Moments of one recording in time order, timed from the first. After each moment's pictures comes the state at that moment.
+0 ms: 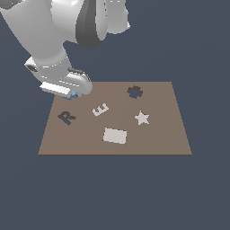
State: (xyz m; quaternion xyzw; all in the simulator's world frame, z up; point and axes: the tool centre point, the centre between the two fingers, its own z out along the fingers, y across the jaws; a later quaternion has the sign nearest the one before) arm -0.088 -0.179 0.031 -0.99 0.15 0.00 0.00
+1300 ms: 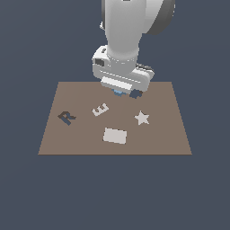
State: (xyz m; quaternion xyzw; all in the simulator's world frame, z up) arm -0.101 0.021 0.038 -0.98 0.18 0.00 0.00
